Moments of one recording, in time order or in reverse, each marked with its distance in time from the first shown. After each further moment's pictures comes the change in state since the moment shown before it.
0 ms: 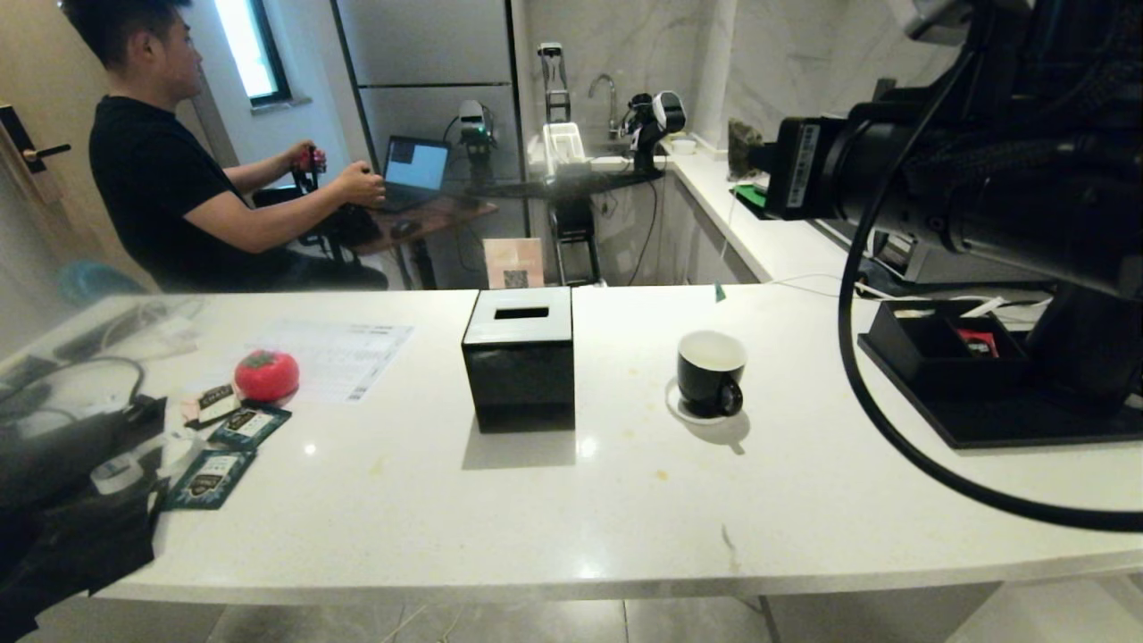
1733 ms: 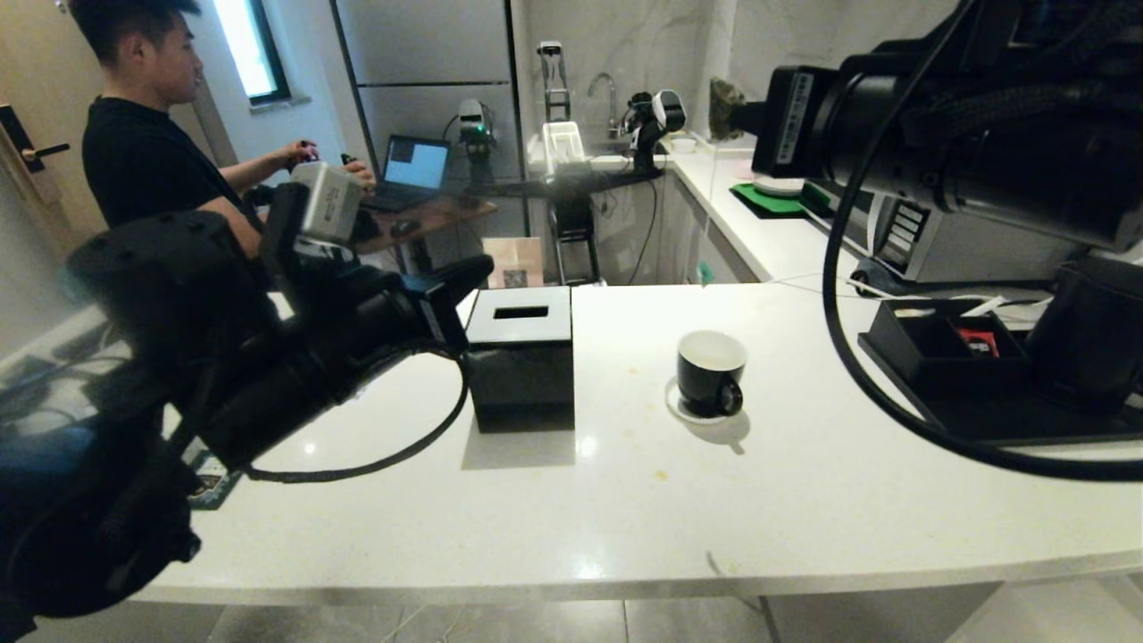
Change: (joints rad) left arm -0.434 1.133 -0.420 -0.772 -0.012 -0.240; right arm -0.001 0.033 -0.092 0.000 0.076 0.004
